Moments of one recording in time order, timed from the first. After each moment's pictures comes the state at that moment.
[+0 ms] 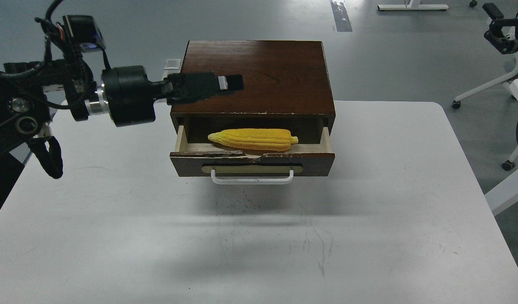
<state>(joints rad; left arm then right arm) -0.94 0.78 -0.59 -1.61 1.22 -0.49 -0.39 1.06 -0.79 0.31 0.66 0.08 0.49 0.45</state>
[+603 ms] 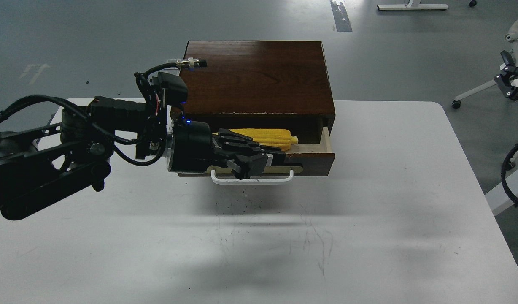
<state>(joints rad) -0.99 0.59 -0.40 -1.63 1.57 -0.49 -0.36 0.84 -0.72 0.31 0.57 0.45 0.49 0.47</state>
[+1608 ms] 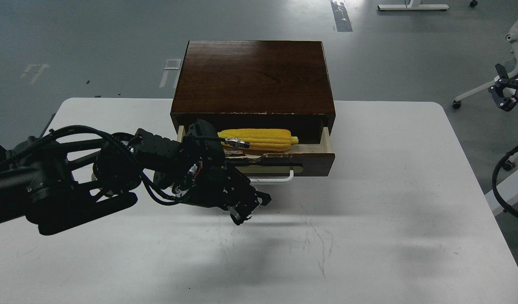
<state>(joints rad) -1.00 0.54 -0.25 -1.58 1.92 -0.49 -0.36 0.83 -0.69 0.32 0.52 0.44 0.49 0.48</state>
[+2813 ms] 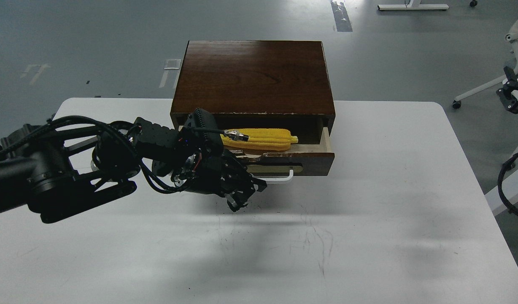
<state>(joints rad) -1.04 0.54 -0.25 -1.51 2.03 -0.49 -0.36 0.83 -0.69 0.31 0.48 0.44 0.49 0.47</state>
